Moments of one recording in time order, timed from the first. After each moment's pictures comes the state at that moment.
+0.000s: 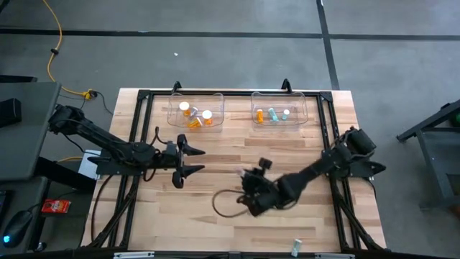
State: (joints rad) left arm -0.25 1.03 0.34 0.74 -0.40 -0.16; right arm 0.51 1.83 1.33 -0.60 0.85 0.55
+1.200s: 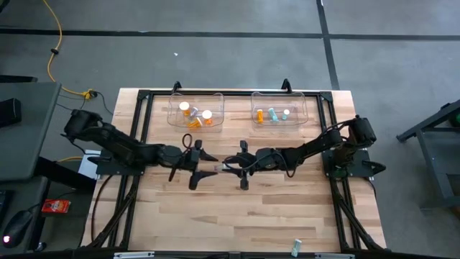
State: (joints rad) left arm -0.09 1.38 0.37 0.78 -0.15 -0.15; right arm 0.18 1.75 0.85 0.68 0.14 0.02
